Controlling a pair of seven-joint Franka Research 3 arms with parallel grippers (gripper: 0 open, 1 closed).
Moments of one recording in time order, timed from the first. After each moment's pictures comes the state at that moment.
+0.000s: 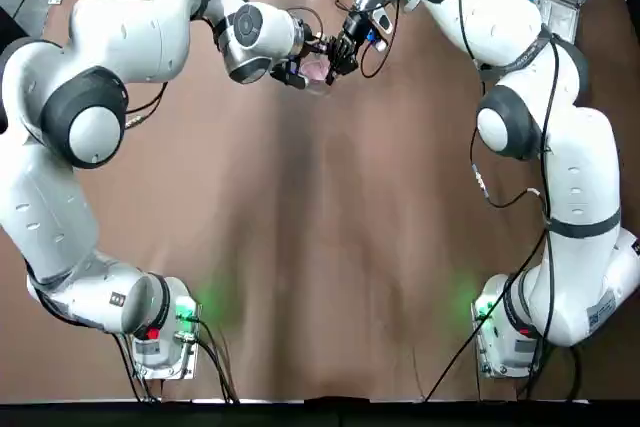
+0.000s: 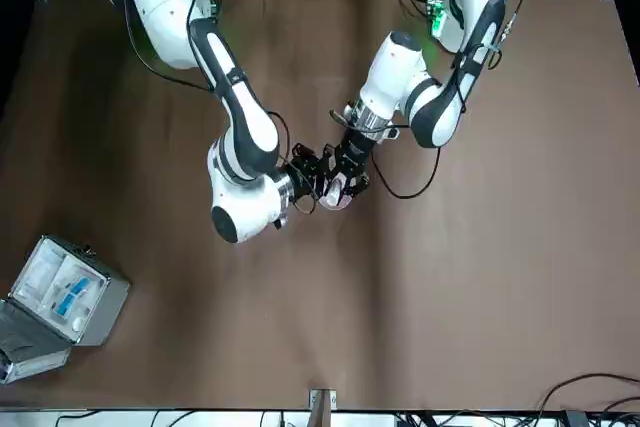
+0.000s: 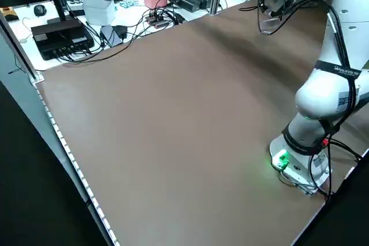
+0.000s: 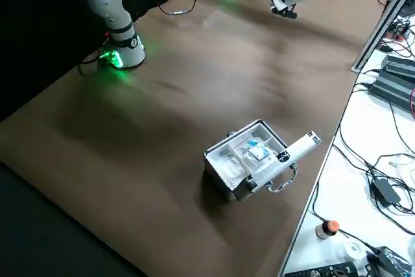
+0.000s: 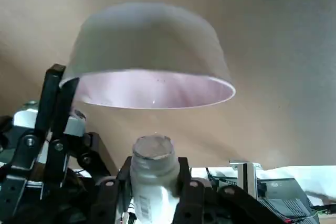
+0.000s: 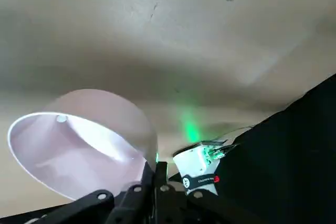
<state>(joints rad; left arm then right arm) -0.28 0.42 -0.38 -1.99 0.76 3.10 2.24 0.53 0.82 0.00 -1.20 0.90 1.67 1.40</state>
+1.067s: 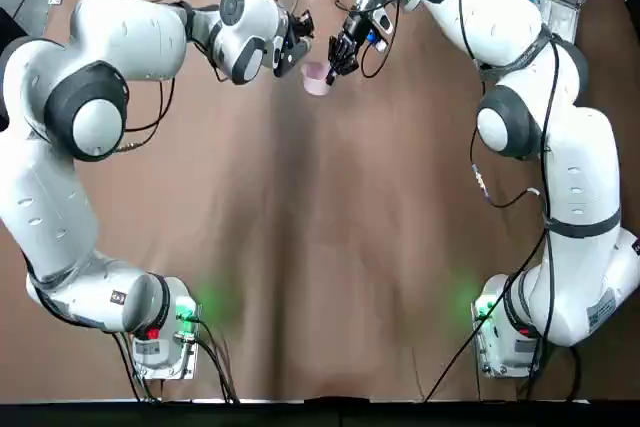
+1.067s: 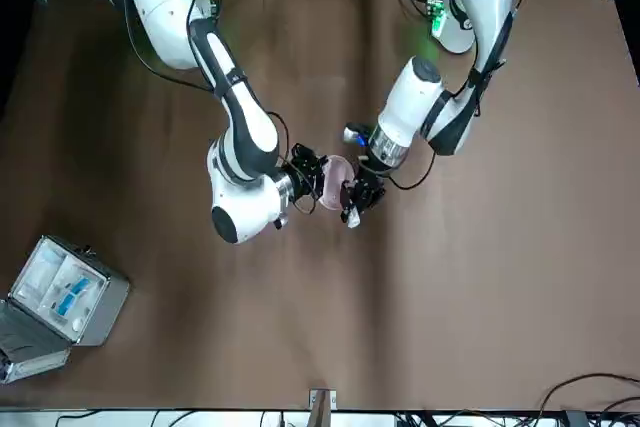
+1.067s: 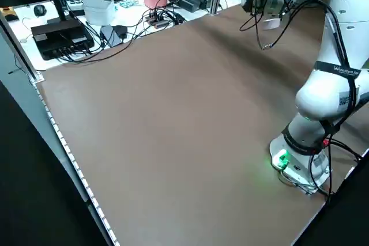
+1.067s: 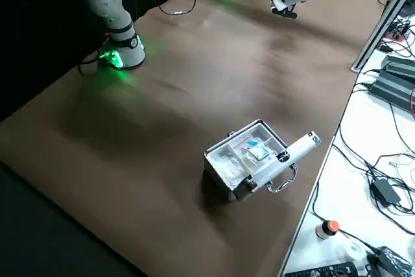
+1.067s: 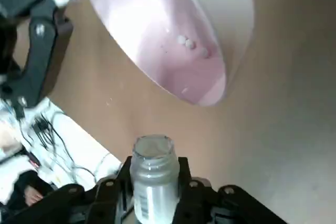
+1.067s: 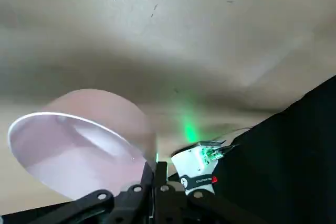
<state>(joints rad) -0.25 0.45 -0.37 -2.00 0.19 3.10 2.01 0.53 0.82 0.00 -1.20 0.90 1.66 1.39</state>
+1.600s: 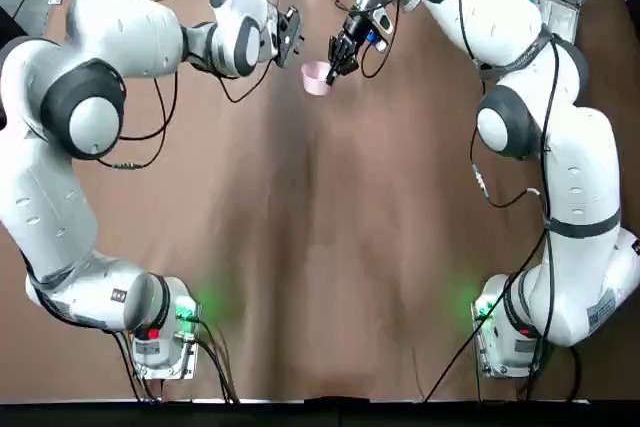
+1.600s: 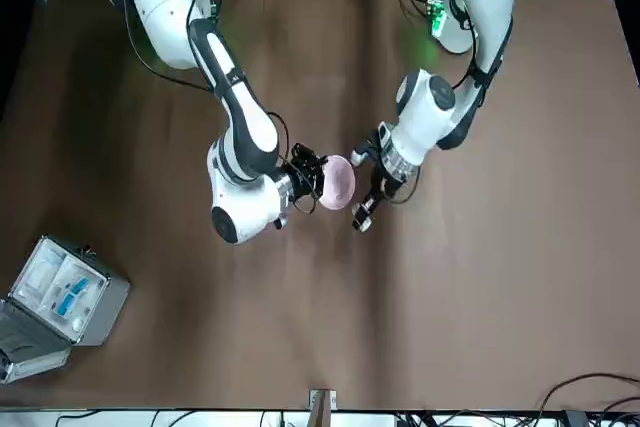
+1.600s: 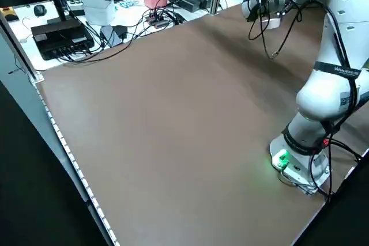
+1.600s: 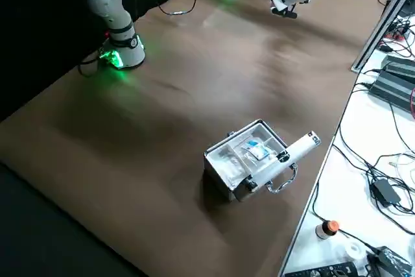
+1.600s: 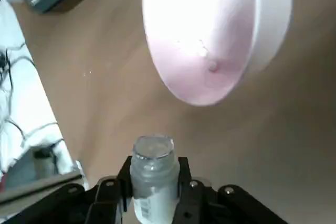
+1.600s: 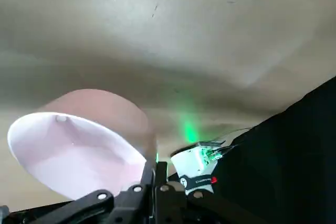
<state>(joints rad) -0.19 0.45 -0.42 -1.98 -0.27 2.94 1.96 0.53 0.82 0.00 -1.20 0.90 1.66 1.38</state>
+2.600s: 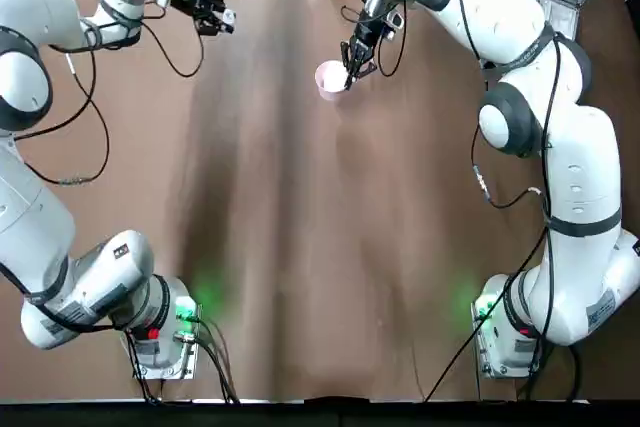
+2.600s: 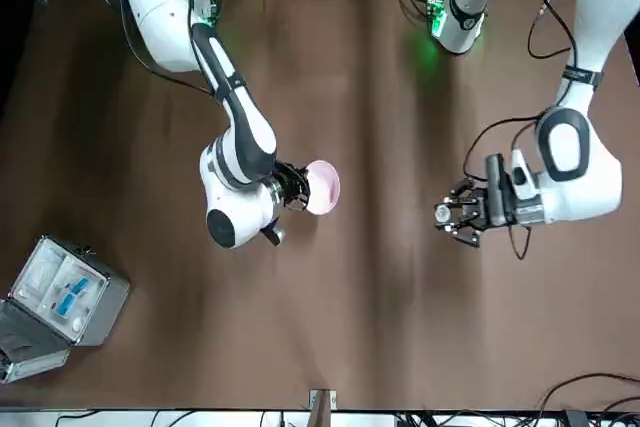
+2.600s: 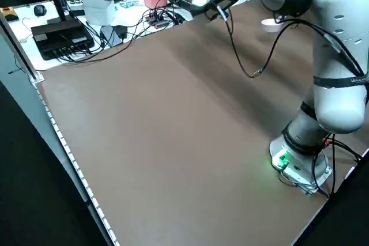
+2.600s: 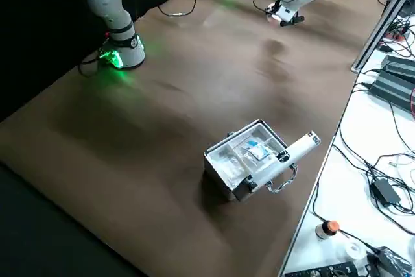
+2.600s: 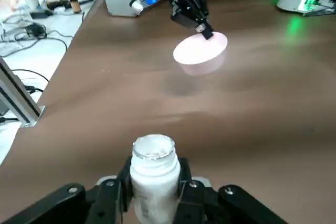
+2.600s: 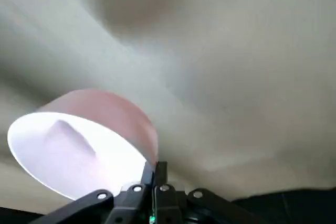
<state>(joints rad) 0.54 0.49 -0.64 -1.80 -0.79 2.06 2.12 0.51 0.83 -0.01 -1.20 0.68 1.66 0.90</state>
